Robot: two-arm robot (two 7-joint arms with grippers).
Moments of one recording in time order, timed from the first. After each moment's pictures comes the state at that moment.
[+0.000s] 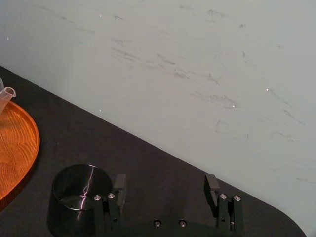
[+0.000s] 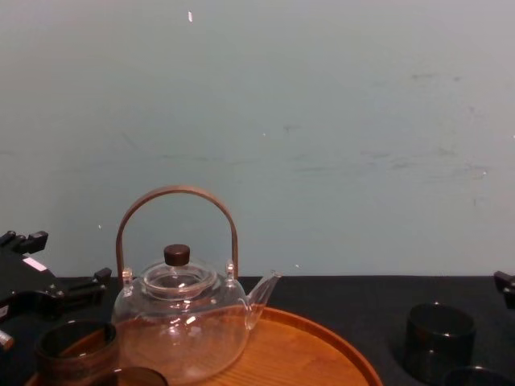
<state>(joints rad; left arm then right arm) -0.20 0.60 0.45 -1.41 -0.25 -0.12 0.03 0.20 0.60 -0.45 -1.41 0.25 -0.12 -0.03</state>
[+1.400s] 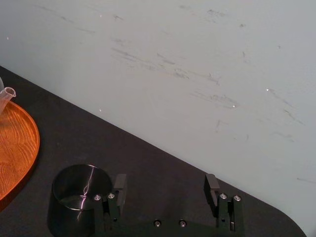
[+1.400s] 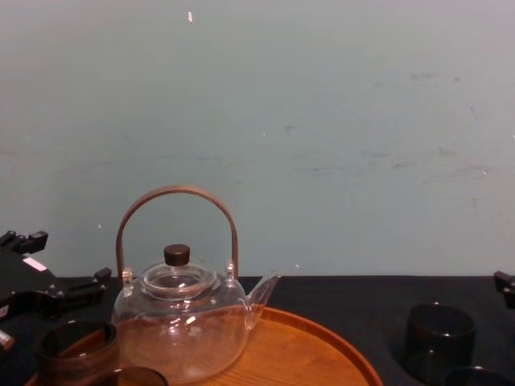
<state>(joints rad) -0.20 0.60 0.45 -1.41 -0.25 -0.12 0.03 0.20 0.60 -0.45 -1.41 0.25 -0.12 -0.03</state>
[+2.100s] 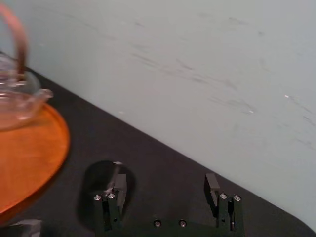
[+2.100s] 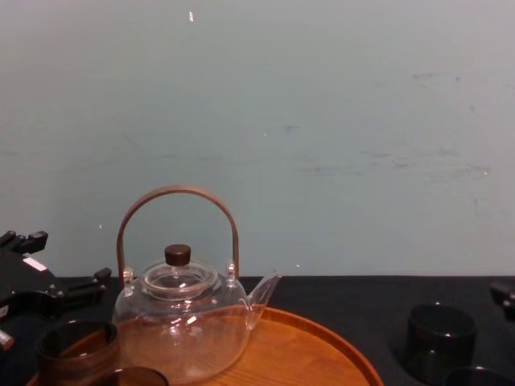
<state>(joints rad) -0.20 0.60 0.45 -1.41 -0.25 -0.12 0.03 0.15 0.64 -0.44 -1.47 0.27 -0.15 0.03</state>
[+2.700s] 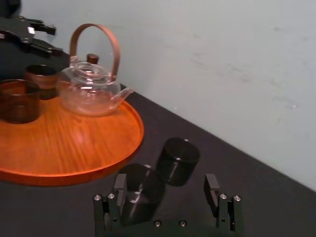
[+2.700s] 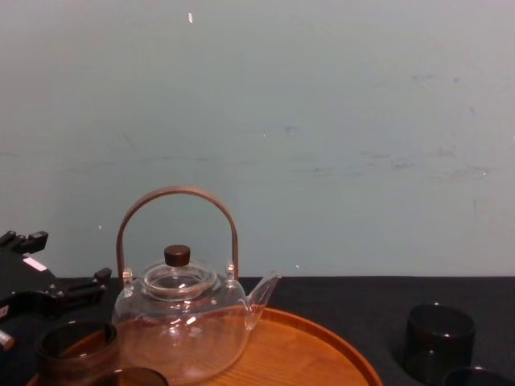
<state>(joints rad) -0.20 0.60 0.45 -1.41 -0.25 -0.12 0.03 -0.24 0.81 -0.33 -1.79 0.33 -0.22 0.08</state>
